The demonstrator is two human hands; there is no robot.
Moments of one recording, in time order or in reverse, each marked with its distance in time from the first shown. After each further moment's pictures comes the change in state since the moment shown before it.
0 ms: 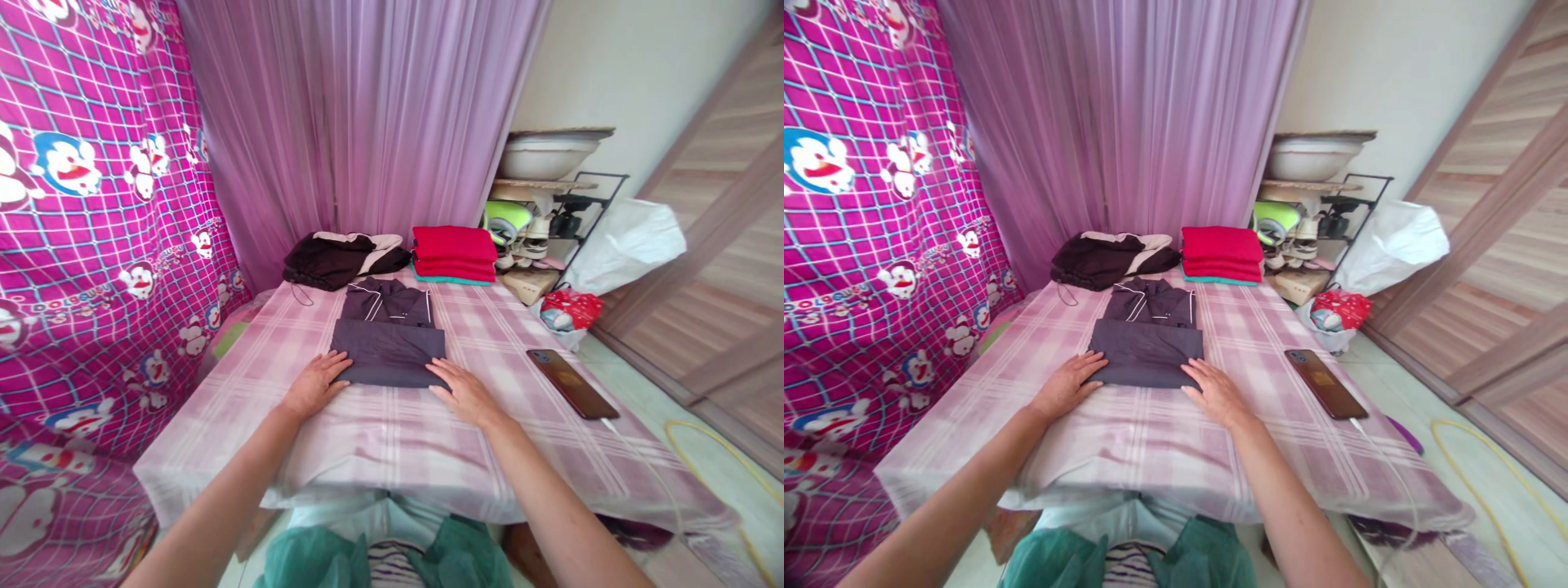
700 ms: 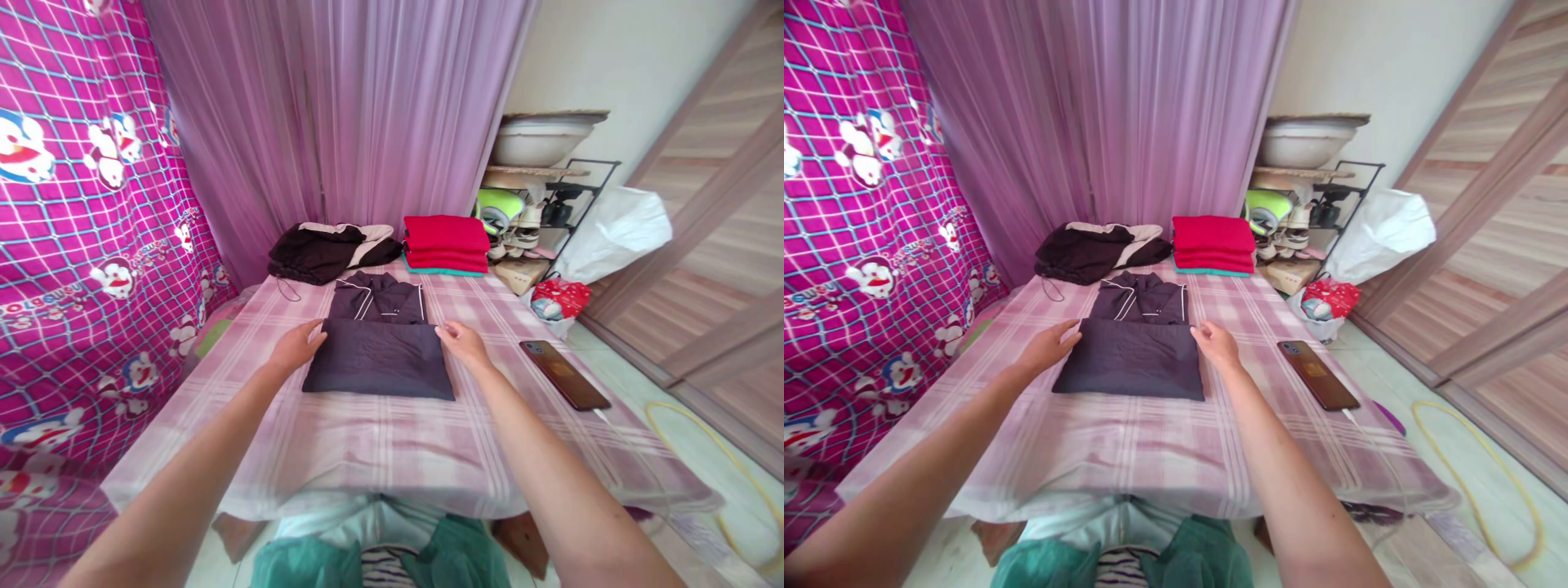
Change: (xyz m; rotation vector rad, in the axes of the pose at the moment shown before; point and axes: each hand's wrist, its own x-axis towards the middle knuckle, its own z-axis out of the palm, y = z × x) left_hand 0.059 -0.016 -0.041 -0.128 0.047 -0.445; right_hand 0.071 0.024 -0.034 0.188 0.190 0.642
